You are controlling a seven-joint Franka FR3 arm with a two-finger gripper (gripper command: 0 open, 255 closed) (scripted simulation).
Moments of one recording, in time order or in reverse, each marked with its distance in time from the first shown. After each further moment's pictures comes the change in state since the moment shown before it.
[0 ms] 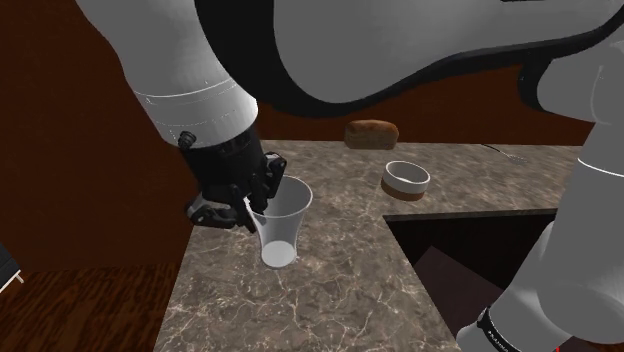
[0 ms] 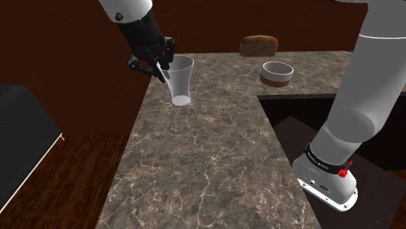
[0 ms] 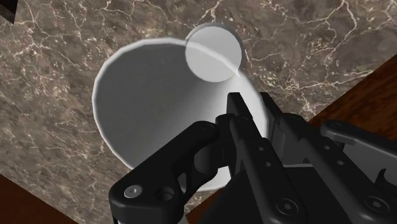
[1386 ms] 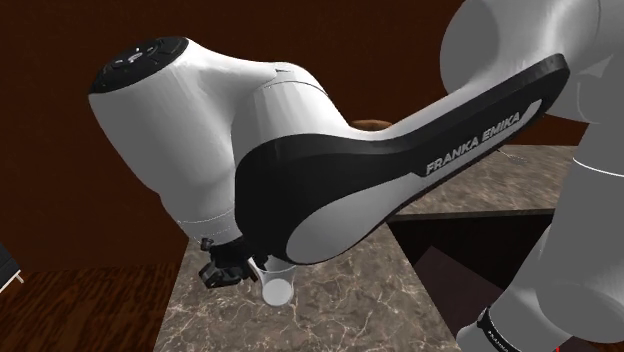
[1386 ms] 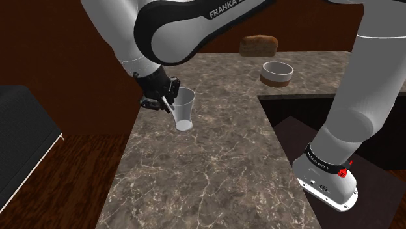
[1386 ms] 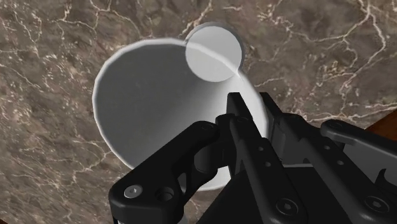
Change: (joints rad) arm -0.023 0.023 -0.015 -0.266 -0.026 0.267 0.073
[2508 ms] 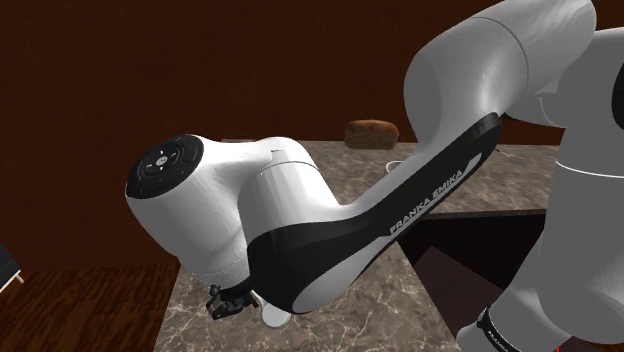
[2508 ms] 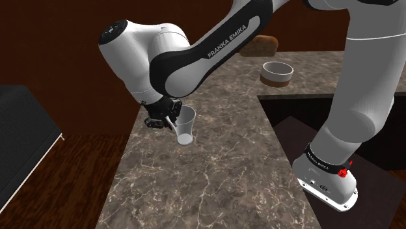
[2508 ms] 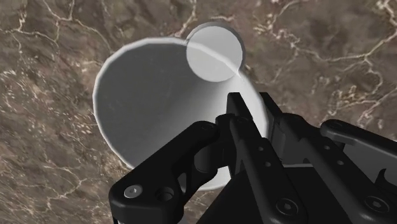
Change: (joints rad) arm 0.029 0.095 -0.037 -0.106 -0.090 0.148 0.086
